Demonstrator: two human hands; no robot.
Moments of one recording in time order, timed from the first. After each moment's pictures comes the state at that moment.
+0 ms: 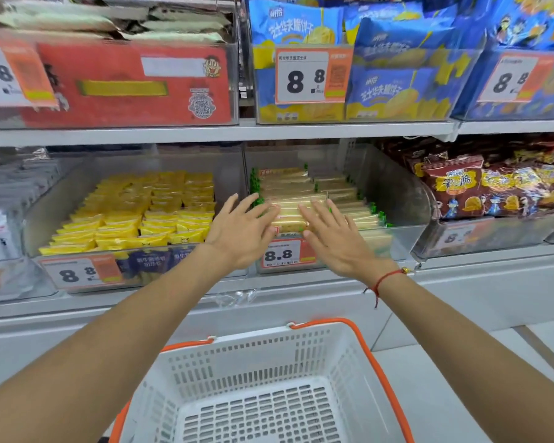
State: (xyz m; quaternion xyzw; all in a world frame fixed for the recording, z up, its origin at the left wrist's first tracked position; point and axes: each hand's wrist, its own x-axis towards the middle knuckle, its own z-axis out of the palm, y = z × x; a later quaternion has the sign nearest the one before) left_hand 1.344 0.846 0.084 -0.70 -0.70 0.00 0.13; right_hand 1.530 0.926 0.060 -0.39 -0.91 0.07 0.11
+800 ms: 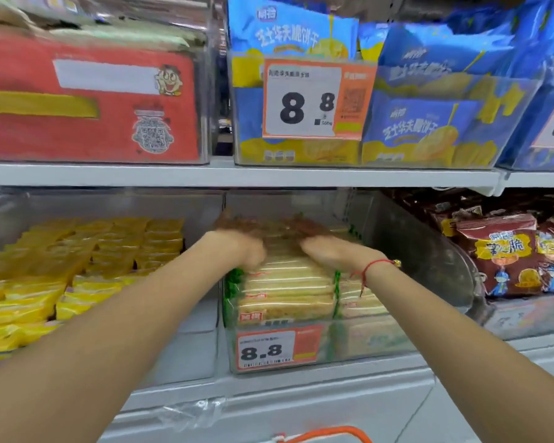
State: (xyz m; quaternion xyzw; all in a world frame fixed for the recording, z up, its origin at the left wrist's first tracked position) left_hand 1.333 0.971 0.123 -0.64 -0.76 0.11 -0.03; right_hand 1.465 1.044 0.106 -0.41 -0.88 0.22 0.05
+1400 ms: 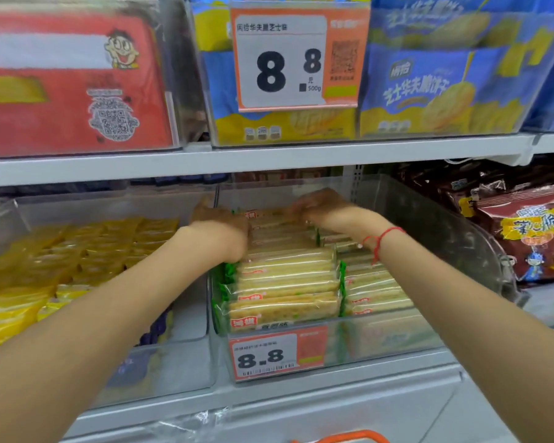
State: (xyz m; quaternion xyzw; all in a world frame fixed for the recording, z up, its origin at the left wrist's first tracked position) left_hand 1.310 0.991 0.111 -0.59 -0.79 0.17 0.09; right_hand 1.455 1.091 0.107 -0.45 -0.83 0.28 0.15
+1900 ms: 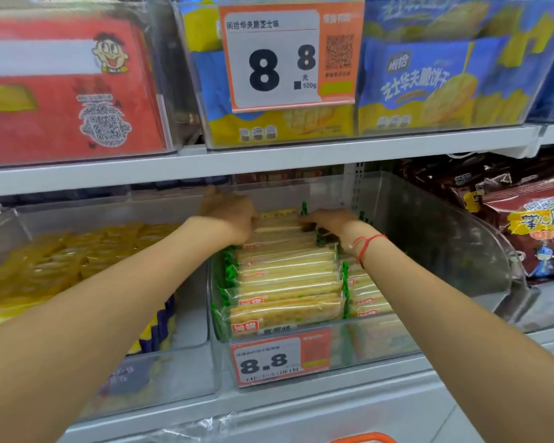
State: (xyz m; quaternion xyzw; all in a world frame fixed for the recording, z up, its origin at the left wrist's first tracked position) left_hand 1.300 1.013 0.114 -0.62 -0.78 0.05 0.10; right_hand 1.451 1.103 0.083 -0.53 -0.68 0.45 0.22
